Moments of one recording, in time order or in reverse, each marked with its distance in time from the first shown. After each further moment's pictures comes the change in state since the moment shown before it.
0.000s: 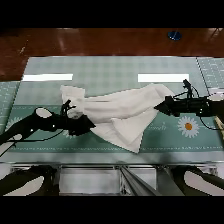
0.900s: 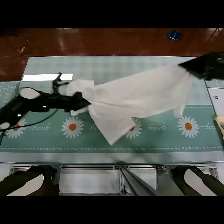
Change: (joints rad) left arm 0.145 0.089 0.294 -0.021 -0.105 0.100; right arm -0.138 0.226 0.488 0.172 0.249 0.014
